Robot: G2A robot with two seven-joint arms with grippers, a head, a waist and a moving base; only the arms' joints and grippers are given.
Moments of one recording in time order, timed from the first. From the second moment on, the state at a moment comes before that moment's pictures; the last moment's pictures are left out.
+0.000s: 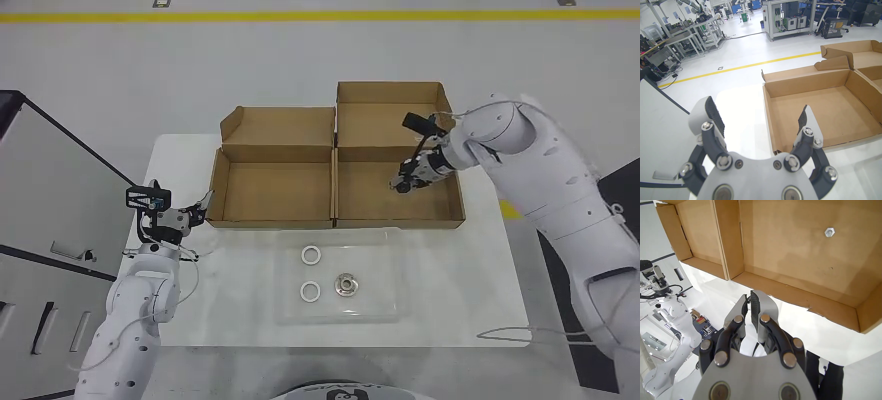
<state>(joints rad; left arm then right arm) 1.73 -1.15 -1.60 -1.80 1.33 0.00 0.00 -0.52 -1.01 0.73 -1.20 -0.08 0.41 1.41</state>
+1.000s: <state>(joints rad) 1.73 -1.15 -1.60 -1.80 1.33 0.00 0.00 -0.49 -1.12 0.59 -1.02 -0.07 0.37 1.23</state>
